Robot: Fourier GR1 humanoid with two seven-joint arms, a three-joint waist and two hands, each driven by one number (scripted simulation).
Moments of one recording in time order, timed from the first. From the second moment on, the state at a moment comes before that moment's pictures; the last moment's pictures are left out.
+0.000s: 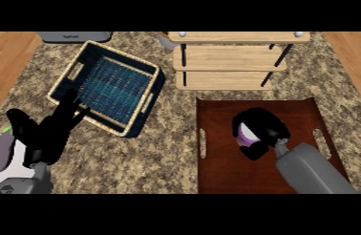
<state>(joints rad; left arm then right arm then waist) -0.06 0.38 -0.10 -1.49 0.34 0.18 0.21 -0.37 -0.40 0.51 -1.25 0.61 0.24 0.13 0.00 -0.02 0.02</state>
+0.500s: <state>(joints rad) -0.05 0.38 -0.09 -1.50 0.33 0.17 0.22 -0.37 -0.12 0.56 -1.30 0.66 0.12 0.41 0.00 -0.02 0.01</state>
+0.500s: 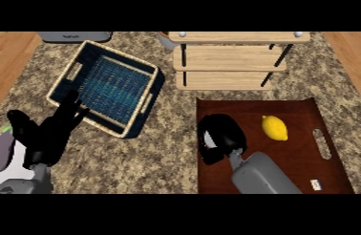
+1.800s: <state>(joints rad) -0.01 0.38 -0.05 -1.51 0.33 0.13 0.21 -0.86 -0.02 0.37 -1.90 0.84 0.14 1.08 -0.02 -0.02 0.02</state>
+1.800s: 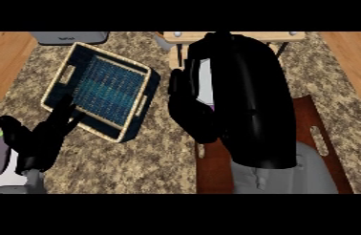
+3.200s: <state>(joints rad) -0.04 0.35 -0.04 -1.51 0.30 0.11 0.26 -1.20 -0.27 -0.04 -1.28 0.69 0.26 0.75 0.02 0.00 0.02</state>
